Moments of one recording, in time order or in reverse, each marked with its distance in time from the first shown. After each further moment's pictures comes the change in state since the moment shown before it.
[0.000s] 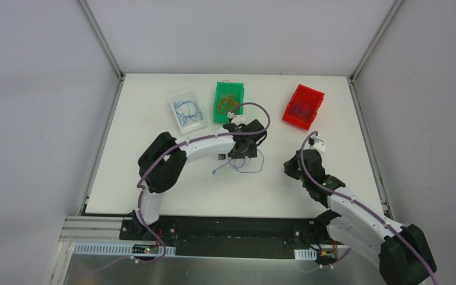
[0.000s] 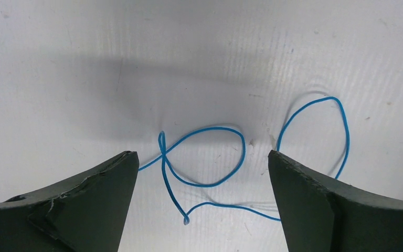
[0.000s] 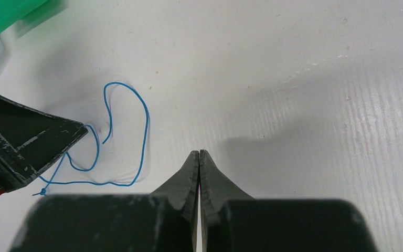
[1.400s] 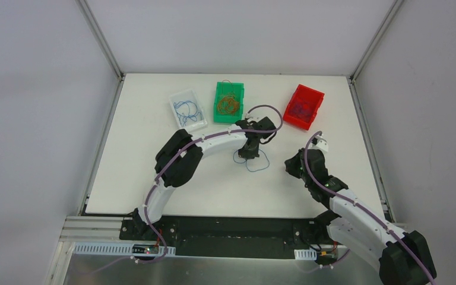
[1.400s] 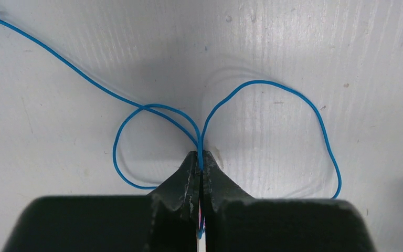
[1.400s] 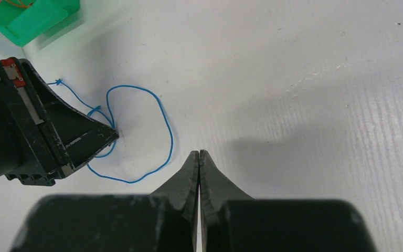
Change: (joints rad) left arm -0.002 0.183 0.215 -0.037 0.155 0.183; right arm -0.024 -0.047 0.000 0.001 -0.016 0.001
